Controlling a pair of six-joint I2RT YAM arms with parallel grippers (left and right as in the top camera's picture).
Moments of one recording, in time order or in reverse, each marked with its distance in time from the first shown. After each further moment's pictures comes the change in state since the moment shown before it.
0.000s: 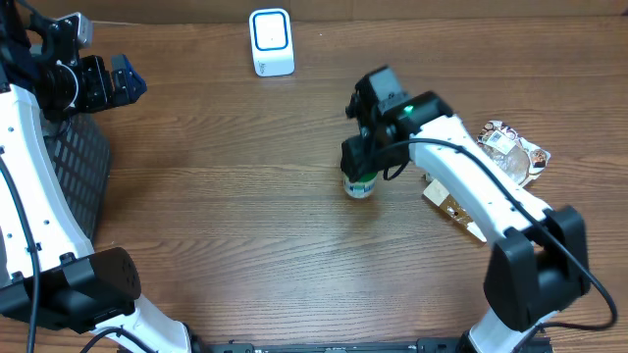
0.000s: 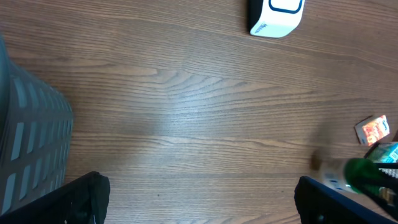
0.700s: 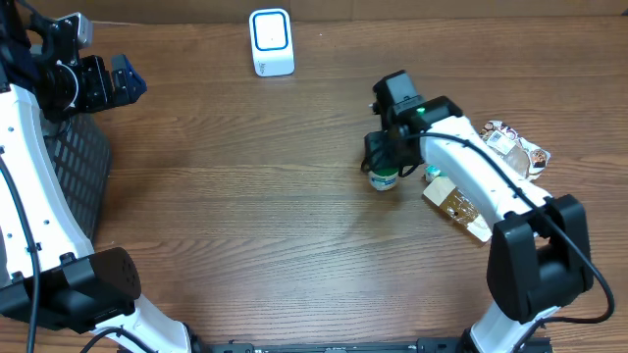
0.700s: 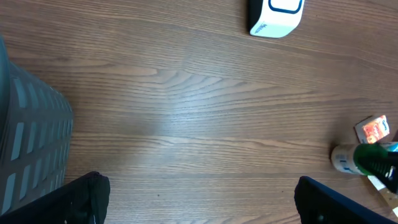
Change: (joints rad) left arm 0.000 0.000 0.000 0.000 0.000 0.000; right arm -0.105 0.014 -0.051 0.071 0.138 0.079
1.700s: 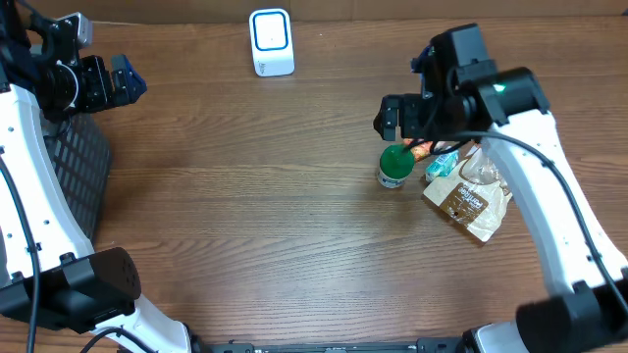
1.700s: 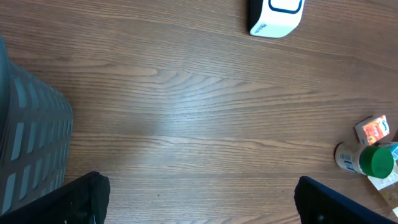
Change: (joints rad) left arm 0.000 0.000 0.000 0.000 0.000 0.000; right arm -0.084 -0.209 0.270 -0.284 -0.177 0.022
